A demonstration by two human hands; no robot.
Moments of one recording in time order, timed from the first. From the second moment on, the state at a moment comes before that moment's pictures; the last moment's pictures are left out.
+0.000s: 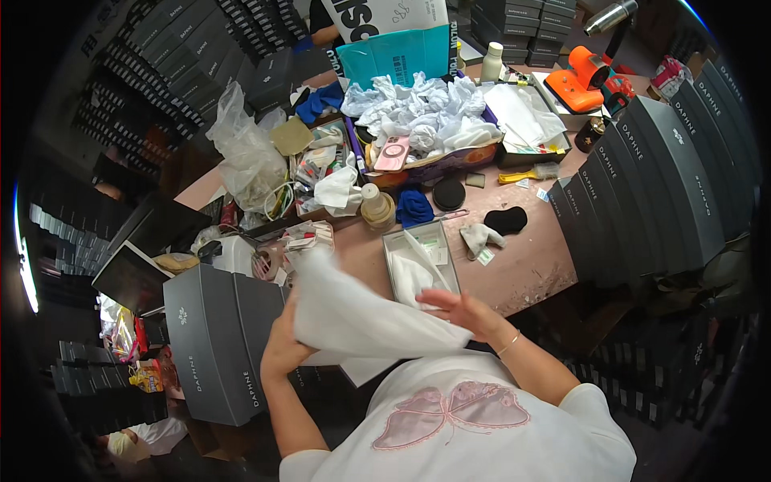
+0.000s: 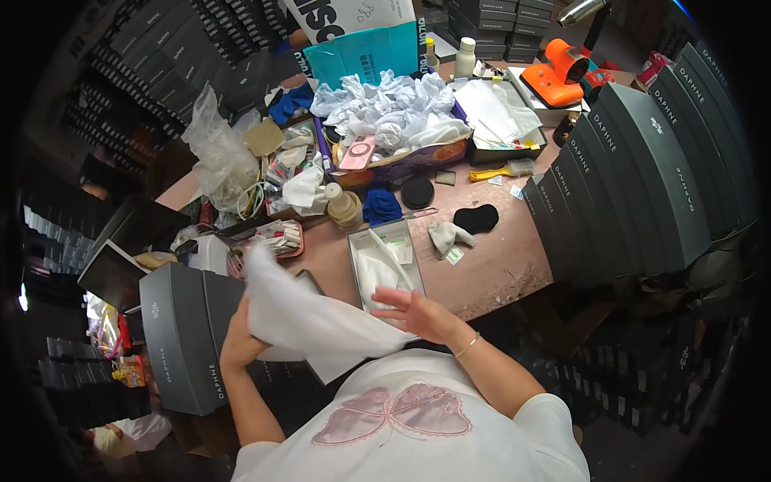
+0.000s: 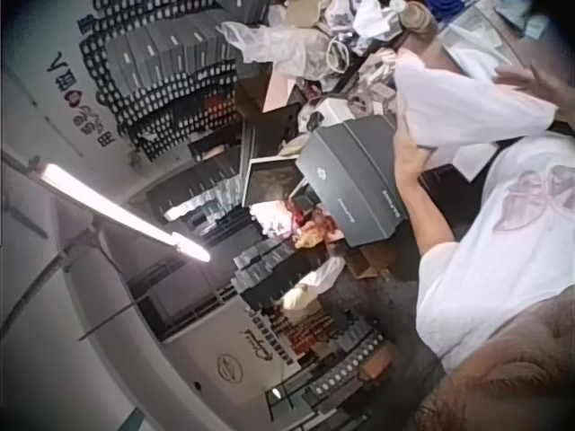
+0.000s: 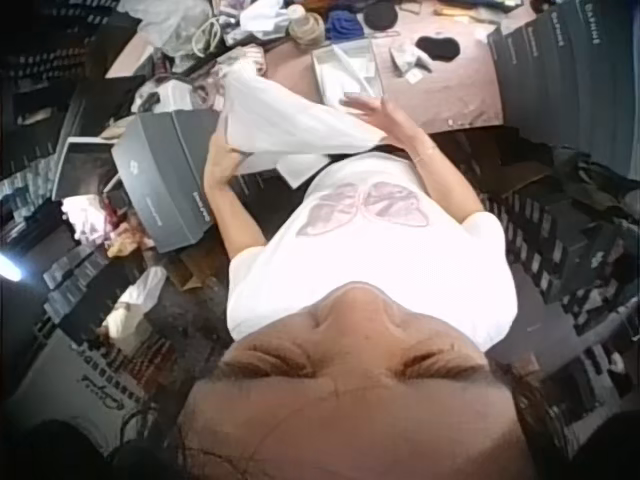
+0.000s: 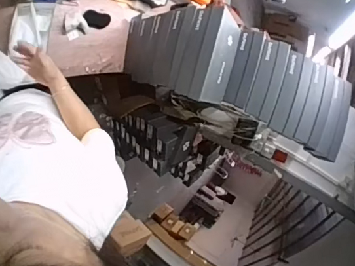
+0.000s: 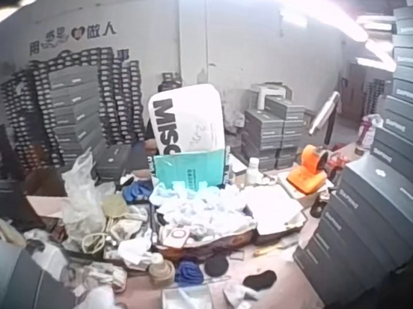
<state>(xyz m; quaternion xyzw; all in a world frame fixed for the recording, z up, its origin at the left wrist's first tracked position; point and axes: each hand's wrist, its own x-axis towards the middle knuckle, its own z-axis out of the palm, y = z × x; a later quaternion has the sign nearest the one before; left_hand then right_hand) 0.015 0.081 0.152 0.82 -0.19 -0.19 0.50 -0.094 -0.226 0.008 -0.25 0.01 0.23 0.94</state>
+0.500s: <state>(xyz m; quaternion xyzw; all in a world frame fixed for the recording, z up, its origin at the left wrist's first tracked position) 0.020 -0.134 -0.040 0.88 -0.40 -0.18 0.20 -0.171 -0.332 0.031 -0.36 0.27 0.08 0.89</state>
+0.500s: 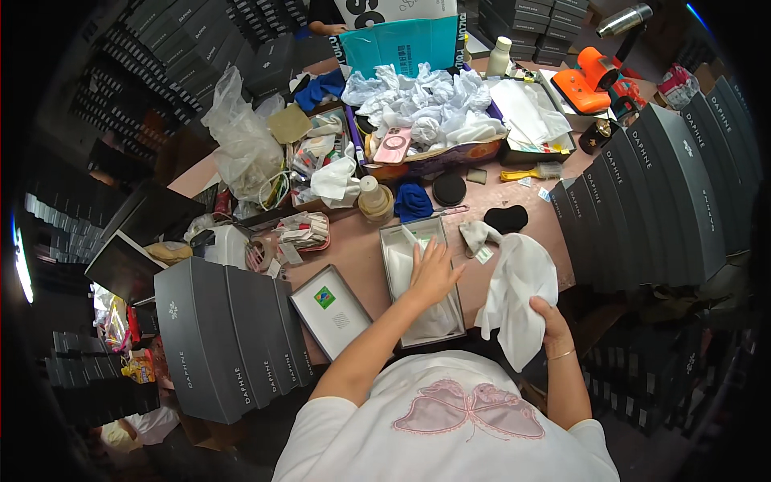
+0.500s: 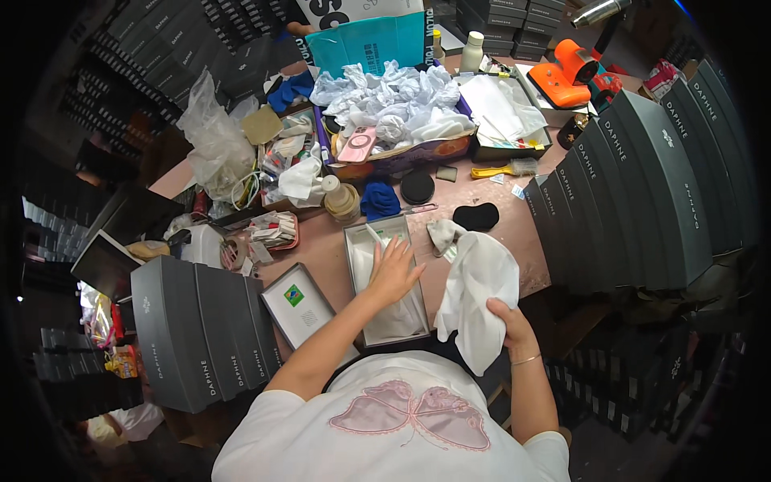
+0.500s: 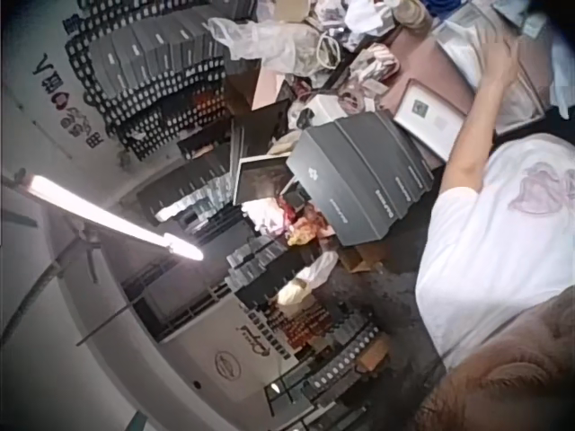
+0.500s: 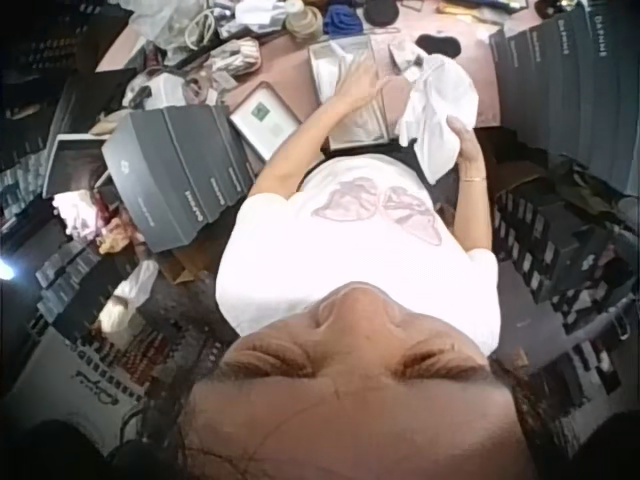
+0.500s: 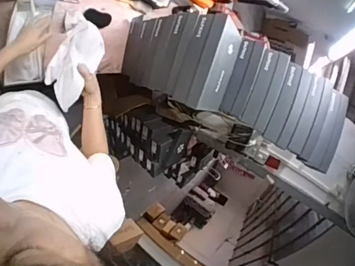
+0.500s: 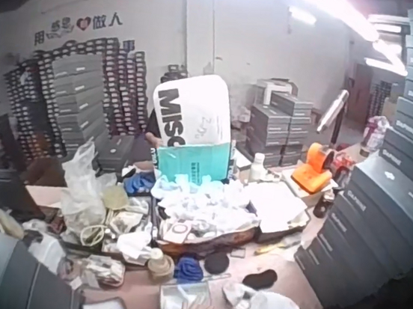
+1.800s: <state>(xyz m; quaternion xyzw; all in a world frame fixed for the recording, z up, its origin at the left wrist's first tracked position) -0.064 -0.027 -0.030 0.75 -0.04 -0.13 0.65 -0.089 -0.283 -0.021 -0.60 0.18 0.19 0.76</state>
